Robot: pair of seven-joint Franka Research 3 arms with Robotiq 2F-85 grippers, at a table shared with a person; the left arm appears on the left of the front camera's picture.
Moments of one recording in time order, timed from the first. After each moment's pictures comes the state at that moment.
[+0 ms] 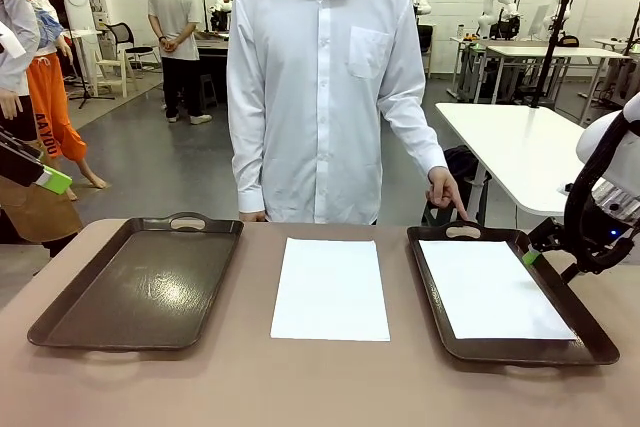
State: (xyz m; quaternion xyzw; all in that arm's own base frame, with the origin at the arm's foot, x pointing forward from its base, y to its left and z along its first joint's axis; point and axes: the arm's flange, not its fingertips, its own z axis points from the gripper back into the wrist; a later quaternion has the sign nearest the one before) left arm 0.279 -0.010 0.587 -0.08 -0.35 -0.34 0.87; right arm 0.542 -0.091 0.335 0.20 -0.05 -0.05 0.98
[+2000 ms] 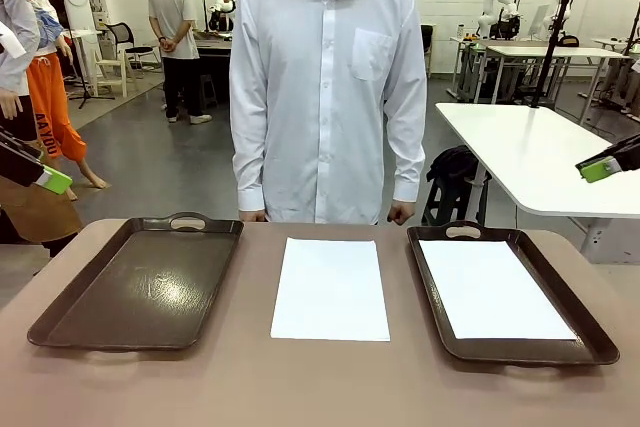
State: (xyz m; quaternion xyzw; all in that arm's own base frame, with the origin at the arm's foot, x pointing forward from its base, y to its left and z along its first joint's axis) left arm 0.279 -0.010 0.587 -0.08 -0.35 -0.34 0.87; right arm 0.414 -0.080 0.551 0.32 -0.29 0.41 0.80
